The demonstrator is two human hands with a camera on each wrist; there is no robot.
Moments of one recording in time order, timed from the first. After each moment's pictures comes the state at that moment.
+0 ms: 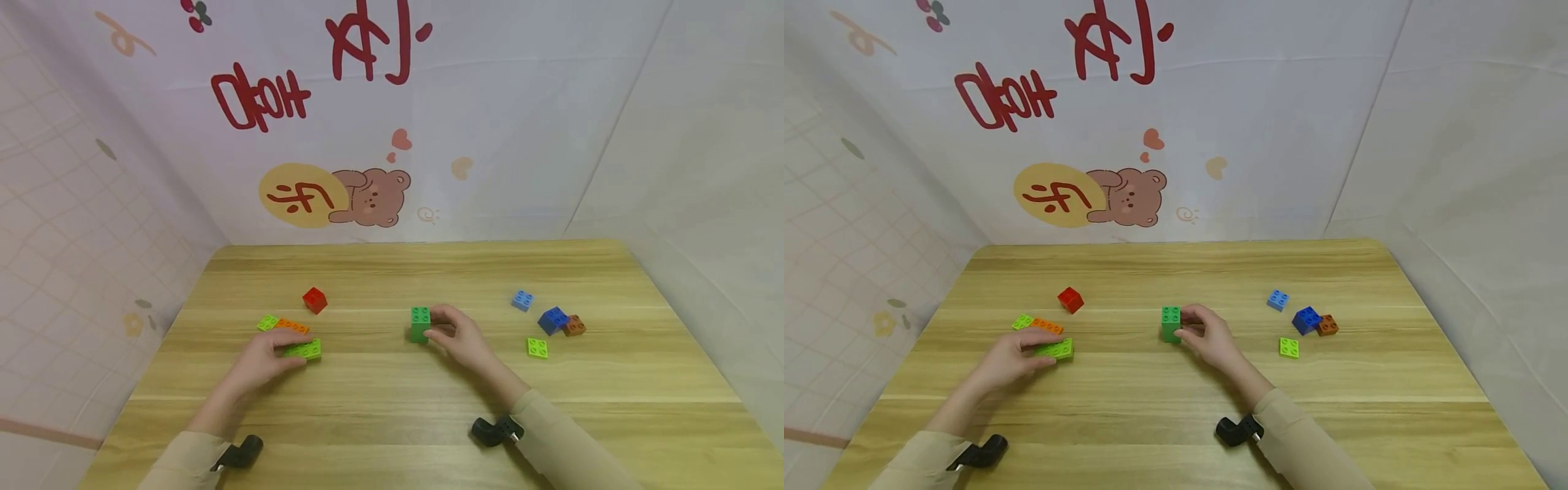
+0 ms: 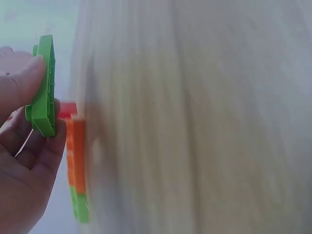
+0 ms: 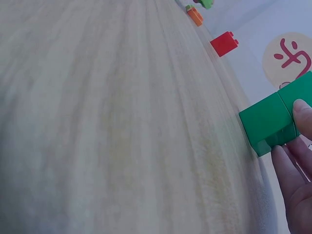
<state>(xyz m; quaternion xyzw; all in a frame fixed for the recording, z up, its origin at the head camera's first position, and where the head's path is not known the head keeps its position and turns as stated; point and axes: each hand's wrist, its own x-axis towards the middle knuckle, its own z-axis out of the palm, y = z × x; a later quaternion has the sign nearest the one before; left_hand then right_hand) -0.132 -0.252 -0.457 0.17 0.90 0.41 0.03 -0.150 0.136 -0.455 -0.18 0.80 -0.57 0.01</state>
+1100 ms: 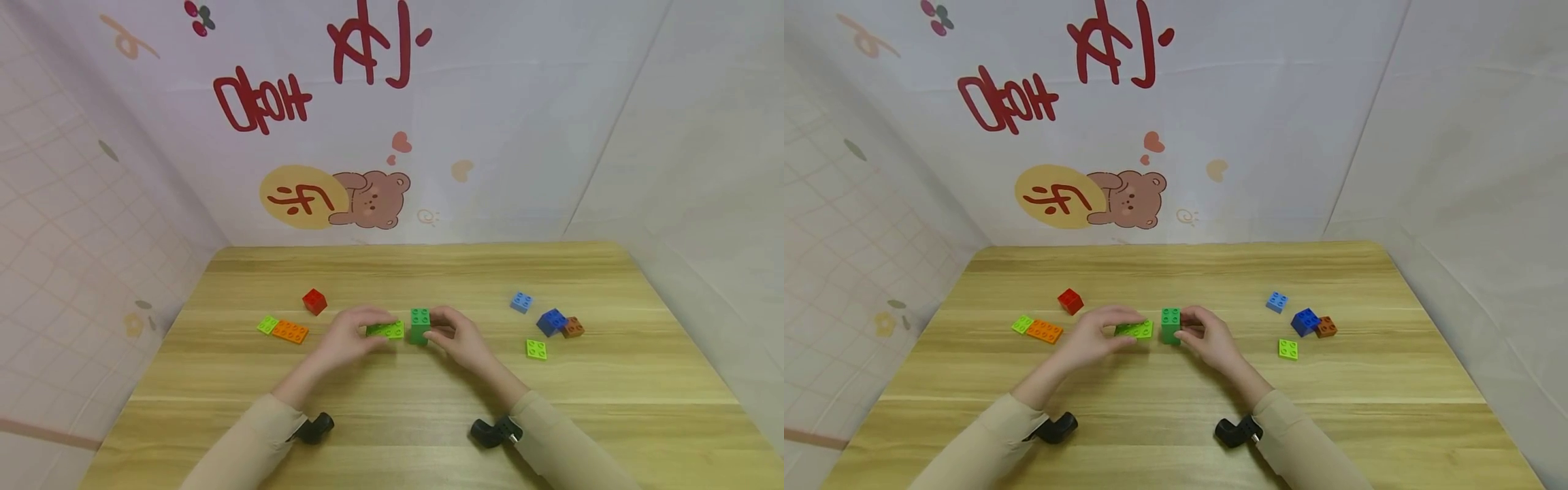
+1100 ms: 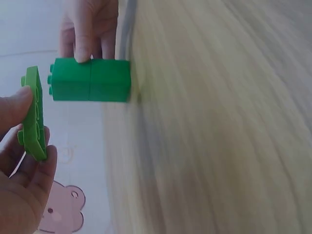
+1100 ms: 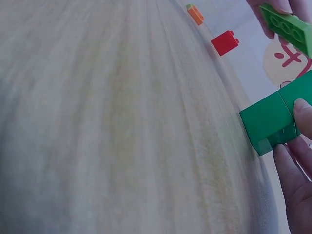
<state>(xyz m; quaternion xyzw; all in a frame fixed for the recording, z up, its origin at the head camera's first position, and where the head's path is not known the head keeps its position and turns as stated) -0.154 -0.117 -0.422 0.29 0.86 0.42 0.00 -0.149 0.136 -0.456 -0.18 0.80 -0.57 0.00</state>
